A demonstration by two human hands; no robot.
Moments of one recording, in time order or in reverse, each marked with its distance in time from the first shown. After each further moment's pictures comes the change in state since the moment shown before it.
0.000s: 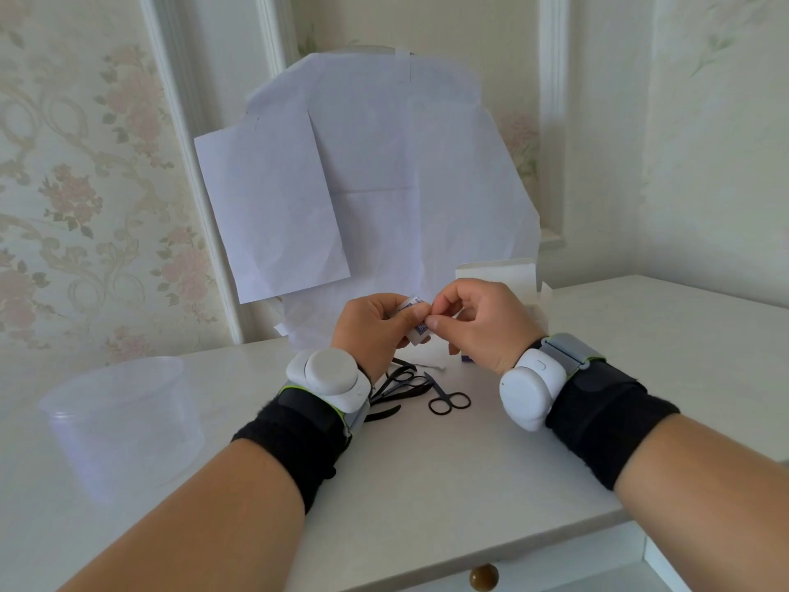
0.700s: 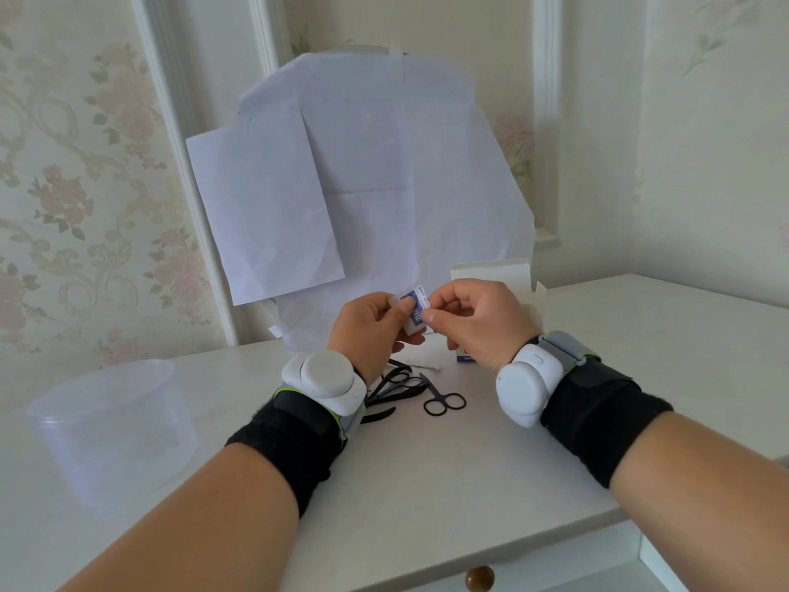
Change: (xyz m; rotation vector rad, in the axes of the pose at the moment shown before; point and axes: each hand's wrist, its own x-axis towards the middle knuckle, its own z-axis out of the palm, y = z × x) left_hand 0.002 -0.002 0.003 0.014 0.015 -0.040; right_hand 0.002 0.003 0.001 0.111 0.051 0.019
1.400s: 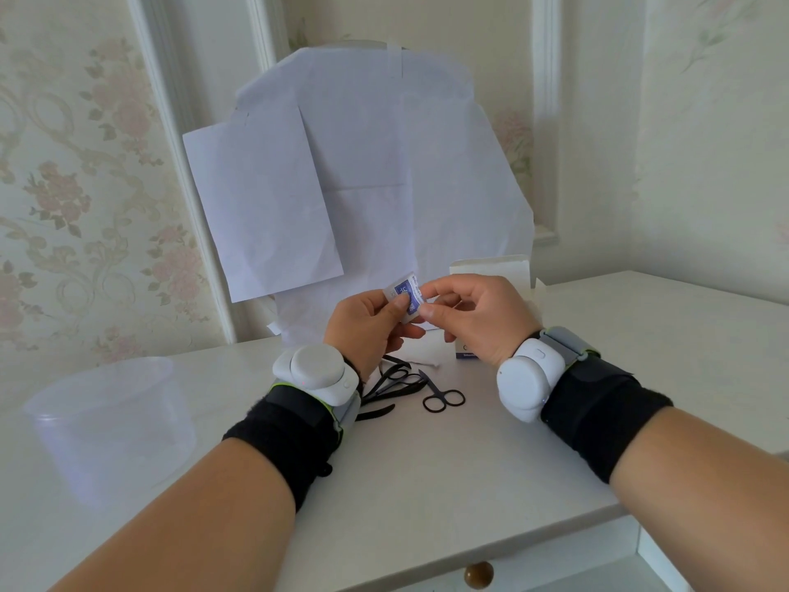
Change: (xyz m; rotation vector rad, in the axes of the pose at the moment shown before) left_hand 0.000 -0.001 -0.002 -0.217 -0.033 -0.073; right_hand -0.002 -0.003 -0.003 0.056 -0.043 -0.043
